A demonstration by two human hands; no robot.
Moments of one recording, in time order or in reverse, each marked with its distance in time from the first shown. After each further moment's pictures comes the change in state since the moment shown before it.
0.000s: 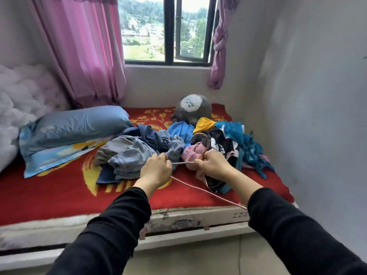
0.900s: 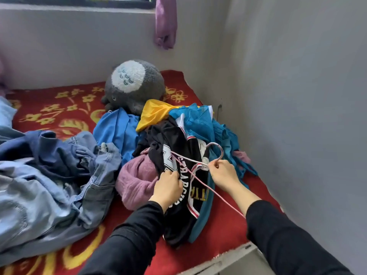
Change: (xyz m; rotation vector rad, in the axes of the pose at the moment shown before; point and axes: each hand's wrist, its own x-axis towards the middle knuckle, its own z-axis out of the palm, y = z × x) left_hand 0.402 0.145 0.367 0.004 -0.383 0.194; right_hand 0.366 0.366 -0.037 0.013 0.215 0.502
